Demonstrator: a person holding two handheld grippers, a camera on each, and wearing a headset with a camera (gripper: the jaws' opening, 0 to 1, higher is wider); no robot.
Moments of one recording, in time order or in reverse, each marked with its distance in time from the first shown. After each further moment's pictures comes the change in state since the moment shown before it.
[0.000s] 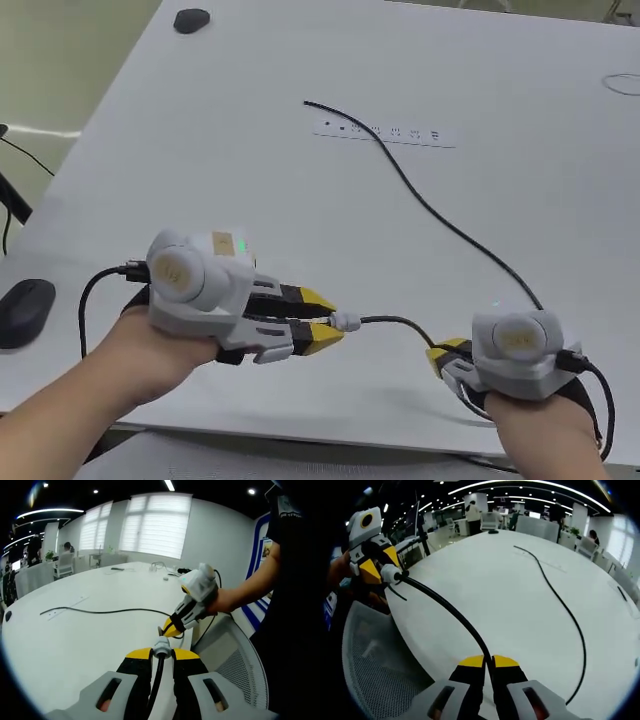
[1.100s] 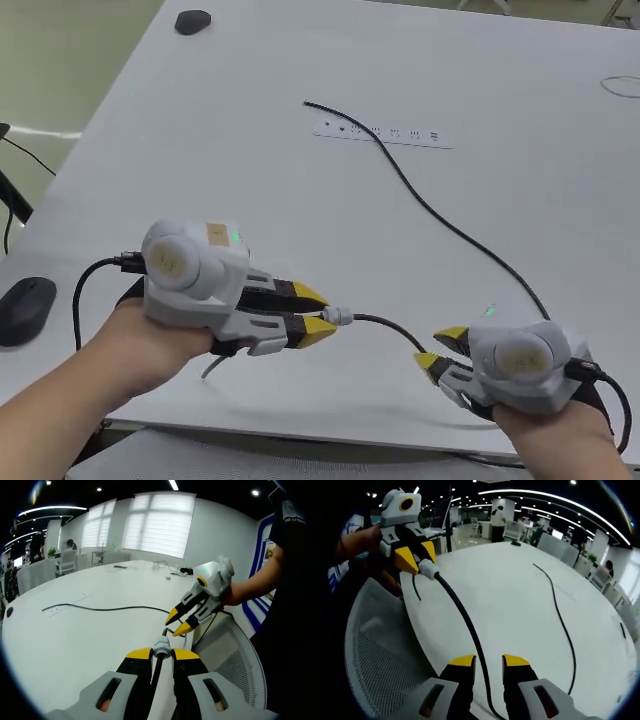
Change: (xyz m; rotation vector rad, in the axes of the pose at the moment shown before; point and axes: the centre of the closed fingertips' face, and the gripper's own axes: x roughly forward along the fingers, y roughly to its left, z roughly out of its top) left arm -0.004 0.005 -0.002 -0.025 0.011 0.014; right arm -0.026 0.025 0.024 -0.282 -0.056 0.044
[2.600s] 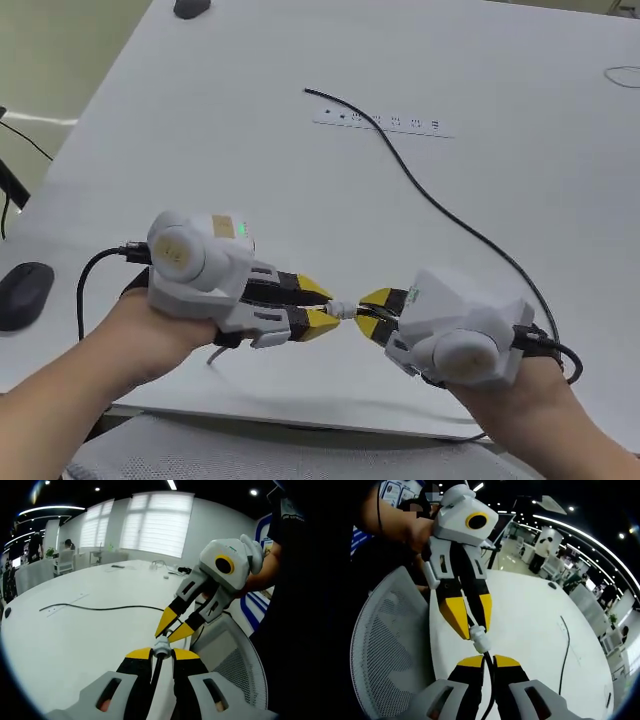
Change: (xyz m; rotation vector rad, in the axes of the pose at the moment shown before) left arm 0.005 -0.004 -0.004 0.007 0.003 -0.017; right arm 0.004 0.058 0.079 -0.400 -0.132 0.141
